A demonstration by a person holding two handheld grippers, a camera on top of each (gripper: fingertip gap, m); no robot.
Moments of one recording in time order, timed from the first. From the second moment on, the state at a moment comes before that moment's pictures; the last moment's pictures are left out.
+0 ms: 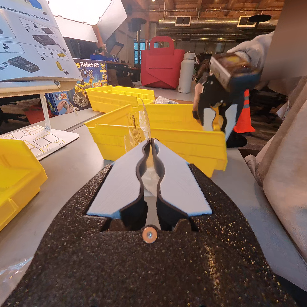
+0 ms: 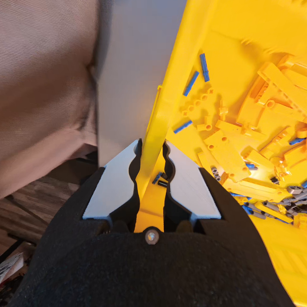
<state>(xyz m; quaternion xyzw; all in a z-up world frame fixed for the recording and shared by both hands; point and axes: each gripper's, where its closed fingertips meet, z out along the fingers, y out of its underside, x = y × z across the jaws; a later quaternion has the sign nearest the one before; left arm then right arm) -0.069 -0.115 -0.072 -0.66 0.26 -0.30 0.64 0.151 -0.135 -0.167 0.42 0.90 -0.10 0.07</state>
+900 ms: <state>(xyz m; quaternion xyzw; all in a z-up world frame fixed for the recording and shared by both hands) -0.067 -0.121 -0.063 -0.64 0.27 -0.30 0.65 0.109 -0.001 -0.138 0.38 0.92 0.00 -0.02</state>
